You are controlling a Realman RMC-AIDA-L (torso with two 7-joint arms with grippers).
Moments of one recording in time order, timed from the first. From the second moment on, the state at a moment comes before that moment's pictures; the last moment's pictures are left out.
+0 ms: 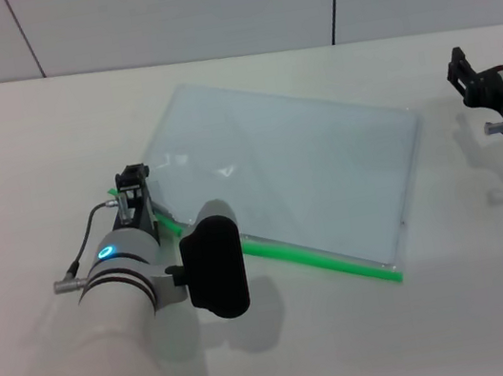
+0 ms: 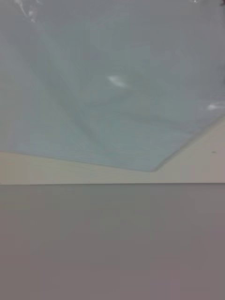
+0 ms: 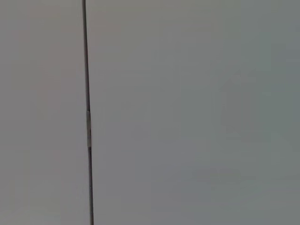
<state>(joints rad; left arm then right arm) -0.64 -2.04 2.85 0.80 0.75 -0.91 -0.75 0.50 2.02 -2.40 -0.63 -1.64 0.71 2.62</state>
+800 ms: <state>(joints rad) -0.65 -2.04 2.85 0.80 0.76 -0.89 -0.73 0.50 2.02 -2.41 -0.64 -1.64 0.71 2.62</state>
